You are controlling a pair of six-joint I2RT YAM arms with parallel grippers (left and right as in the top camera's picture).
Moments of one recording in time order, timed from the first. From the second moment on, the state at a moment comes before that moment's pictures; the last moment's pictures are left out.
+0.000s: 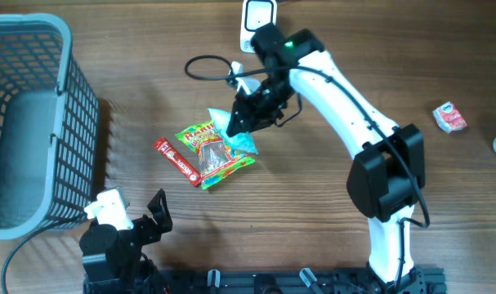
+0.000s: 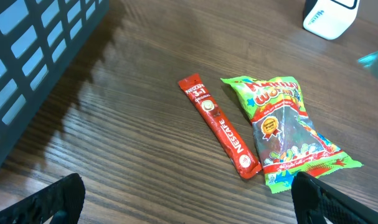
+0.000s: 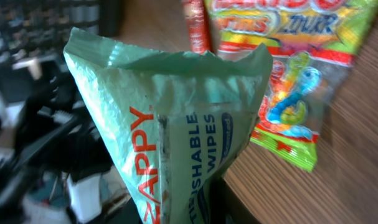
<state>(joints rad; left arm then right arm) 0.13 0.01 0.36 -0.94 0.07 -0.27 0.51 2.15 1.96 -1.38 -0.80 -0.06</state>
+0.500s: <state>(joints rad) 0.13 0.01 0.36 -0.94 0.07 -0.27 0.49 2.15 1.92 -1.39 -1.37 -0.05</state>
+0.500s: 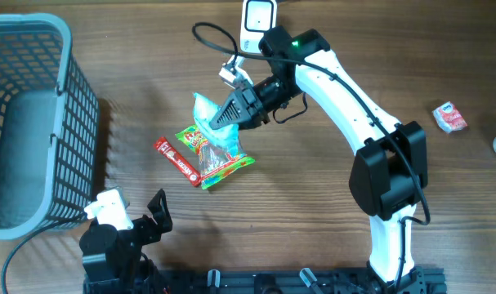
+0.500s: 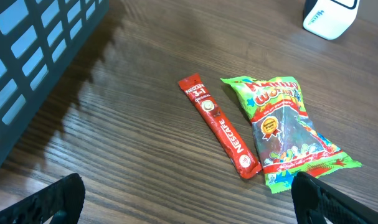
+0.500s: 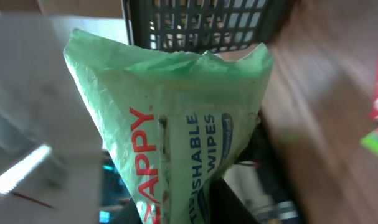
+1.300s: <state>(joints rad) 0.13 0.01 0.36 -0.94 0.07 -0.27 0.49 2.15 1.92 -1.12 -0.60 0.32</state>
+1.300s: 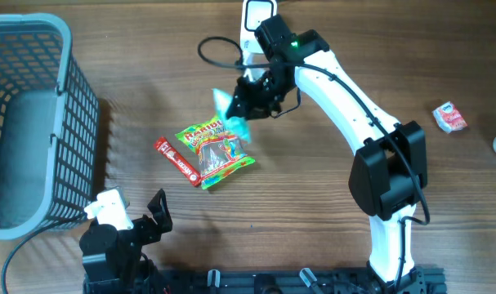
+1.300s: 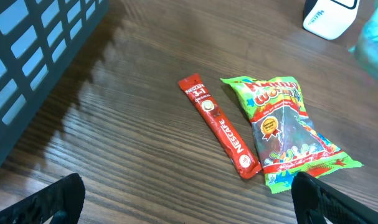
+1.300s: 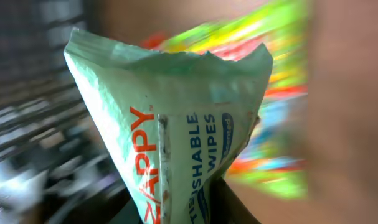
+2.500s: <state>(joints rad) 0.13 0.01 0.36 -0.94 0.07 -0.27 0.44 2.47 2.11 -0.22 0.42 0.19</state>
